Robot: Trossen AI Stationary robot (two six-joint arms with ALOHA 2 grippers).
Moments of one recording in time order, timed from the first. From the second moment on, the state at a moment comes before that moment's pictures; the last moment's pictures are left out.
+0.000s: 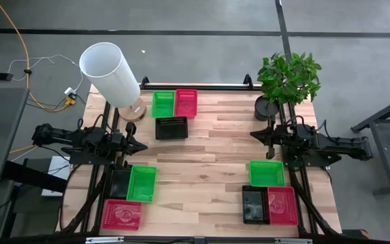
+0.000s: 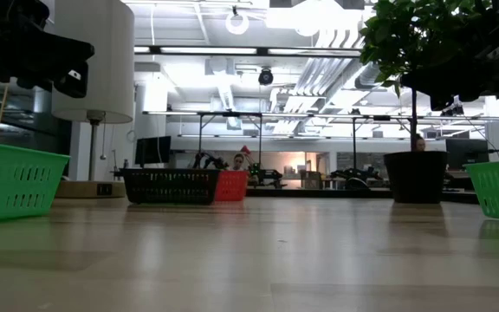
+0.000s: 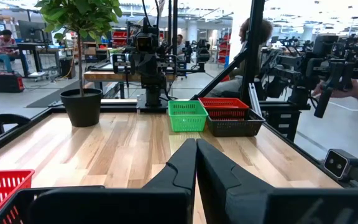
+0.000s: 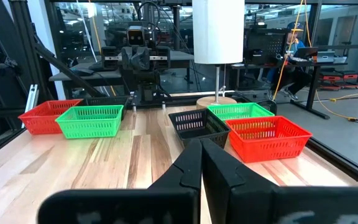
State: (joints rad) left arm -0.06 0.00 0.01 0.02 -0.07 -0.02; right arm -0.07 0.01 0.01 0.02 0.07 0.00
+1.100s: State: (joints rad) left arm -0.06 0.00 0.01 0.02 -0.07 -0.02; right arm -0.07 0.01 0.01 0.03 0.07 0.09
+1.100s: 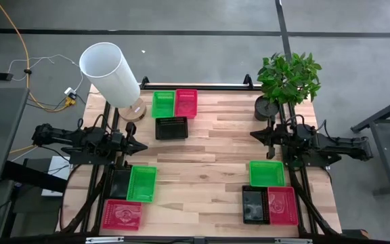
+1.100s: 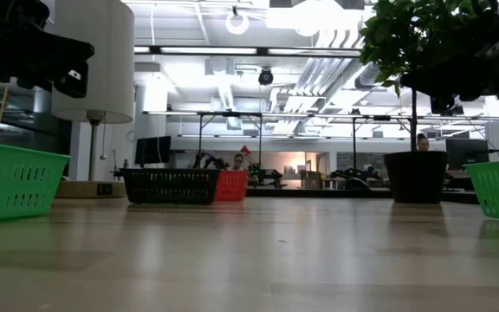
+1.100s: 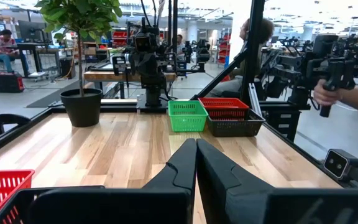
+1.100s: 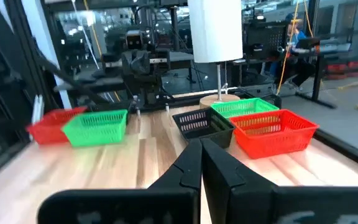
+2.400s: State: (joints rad) left arm -0.06 0.01 0.01 0.20 -0.16 0.00; right arm 0.28 0.76 0.64 -0.33 0.01 0.25
